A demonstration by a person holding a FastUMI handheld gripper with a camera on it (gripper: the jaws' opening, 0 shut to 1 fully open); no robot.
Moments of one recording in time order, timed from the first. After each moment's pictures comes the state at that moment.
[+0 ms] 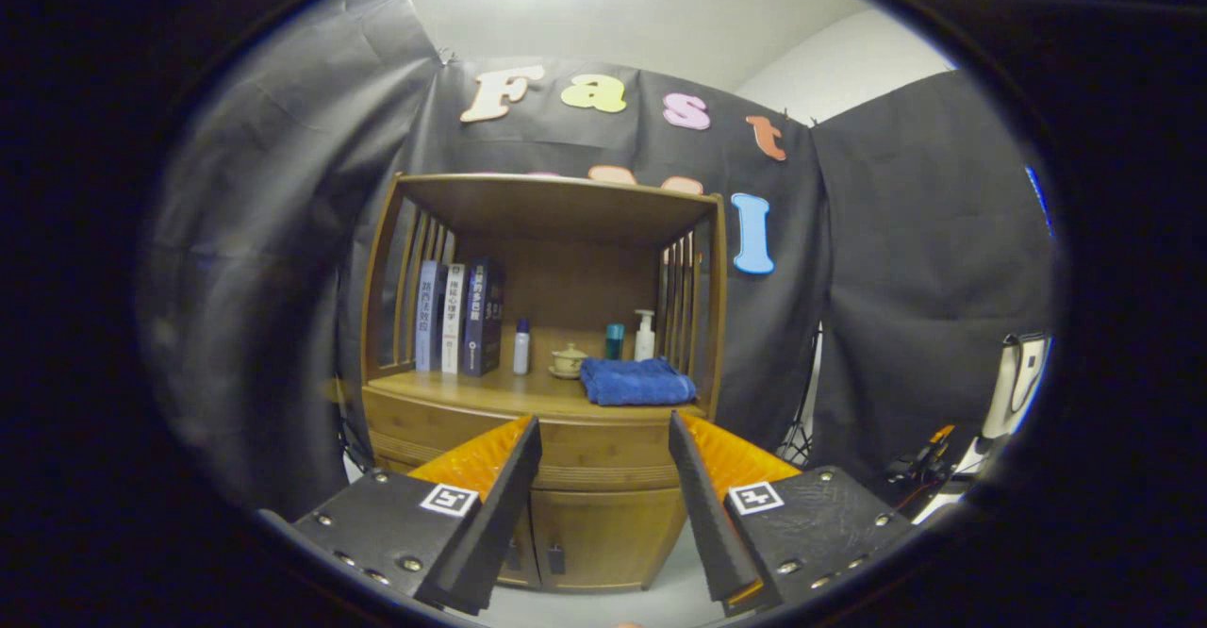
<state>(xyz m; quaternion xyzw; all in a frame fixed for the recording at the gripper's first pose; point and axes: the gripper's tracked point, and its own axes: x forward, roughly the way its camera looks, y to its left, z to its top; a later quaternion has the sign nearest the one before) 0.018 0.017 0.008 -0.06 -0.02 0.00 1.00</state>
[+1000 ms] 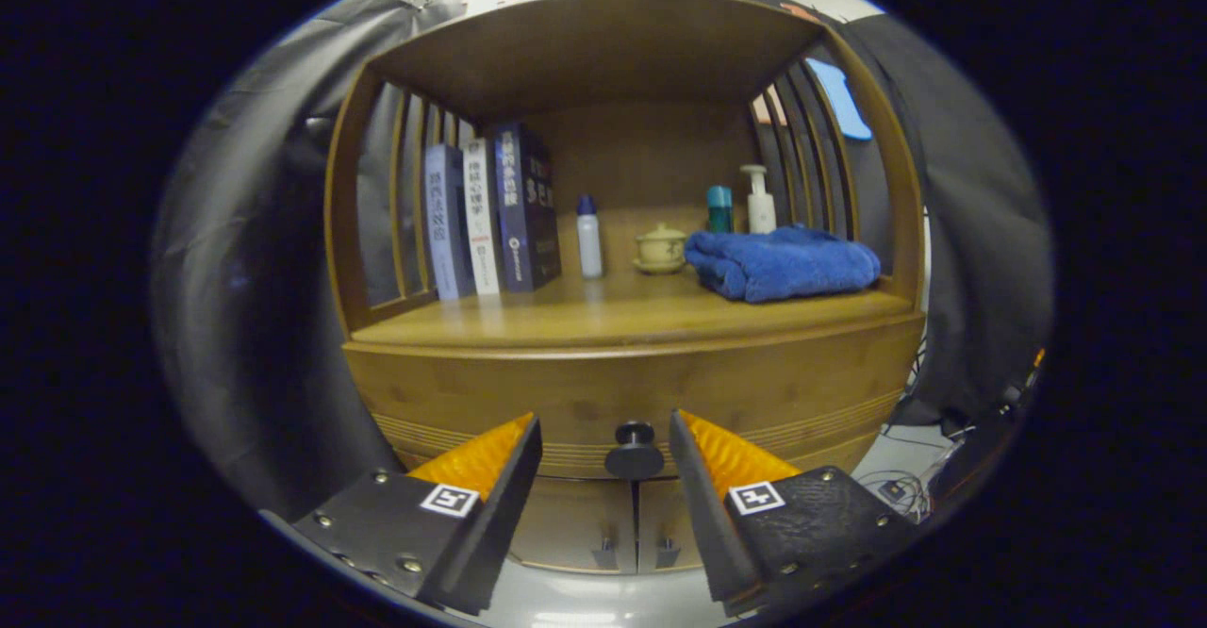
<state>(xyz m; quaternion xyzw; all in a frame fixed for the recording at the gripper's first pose) 0.194 0.115 -0.181 -0.01 0.19 0.07 0.98</state>
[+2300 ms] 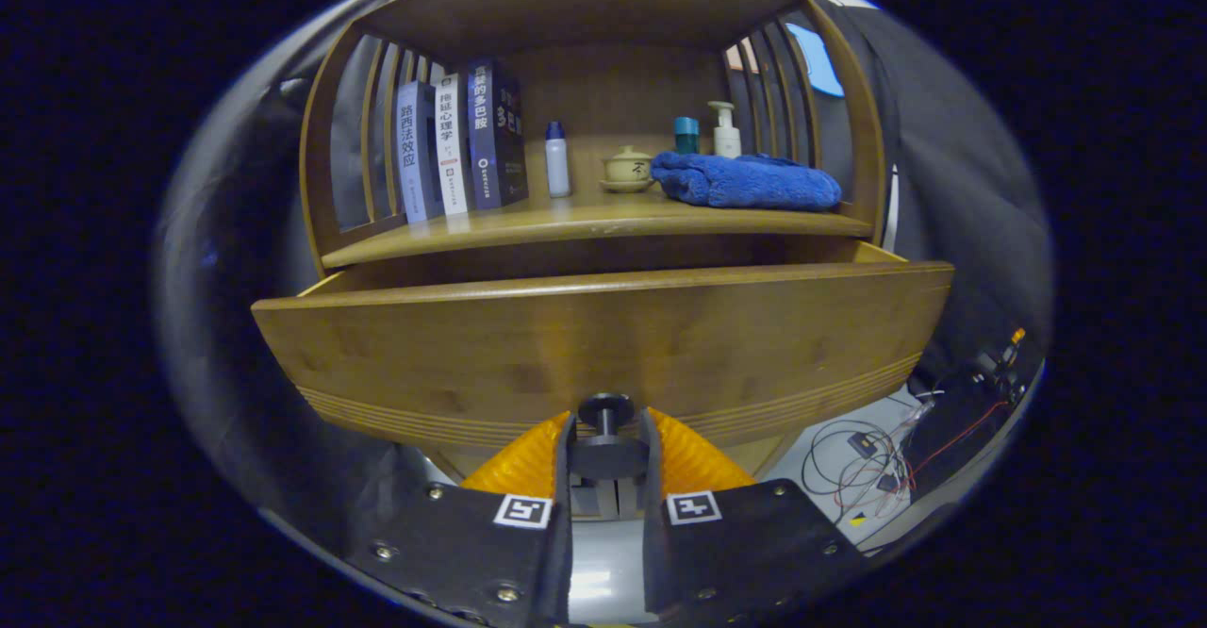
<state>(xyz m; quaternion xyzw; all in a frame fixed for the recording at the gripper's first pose) 0.115 0.093 -0.205 -0.02 0.26 0.02 0.97</state>
